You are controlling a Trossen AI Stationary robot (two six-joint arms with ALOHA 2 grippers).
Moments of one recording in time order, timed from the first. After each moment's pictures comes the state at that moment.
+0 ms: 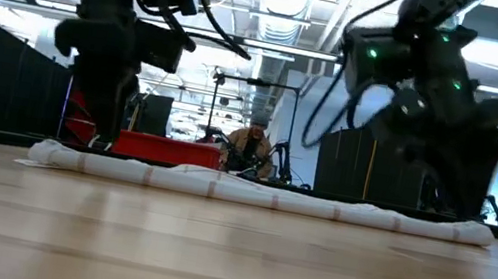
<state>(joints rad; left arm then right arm) -0.03 1.47 0.84 -0.64 -0.07 -0.23 -0.02 1.72 1.00 -1.08 -0.18 -0.02</state>
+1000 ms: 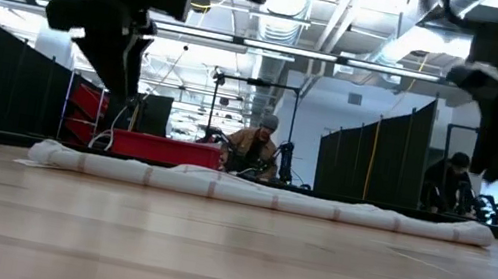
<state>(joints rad) -0.19 1.48 0.99 -0.86 -0.42 -0.25 0.49 1.44 0.84 -0.87 0.45 0.25</state>
